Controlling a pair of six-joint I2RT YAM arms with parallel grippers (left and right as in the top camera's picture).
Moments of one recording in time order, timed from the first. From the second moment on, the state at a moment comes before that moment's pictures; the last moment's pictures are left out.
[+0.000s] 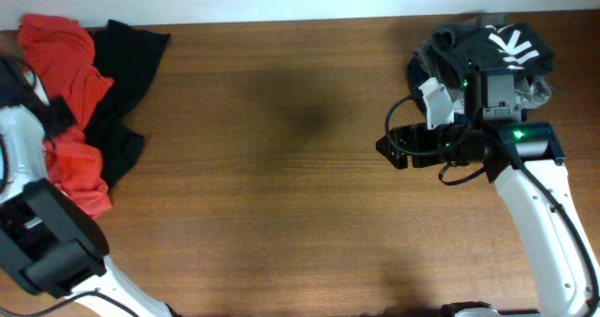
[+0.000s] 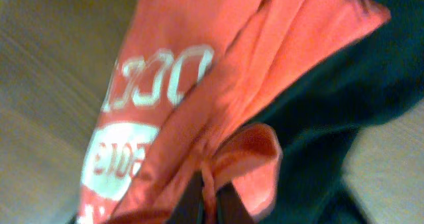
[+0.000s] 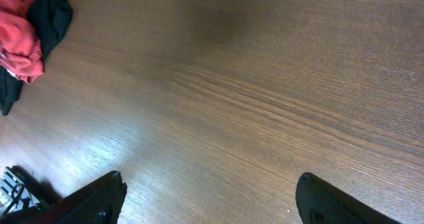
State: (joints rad) left arm 0.52 2.04 1.74 -0.77 -0.09 0.03; right arm 0.04 1.37 1.27 -0.98 -0.52 -0.06
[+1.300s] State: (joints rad) left arm -0.24 1.82 2.57 -0.58 0.20 -0.13; right arm 0.04 1.35 1.59 -0.81 -0.77 0.05
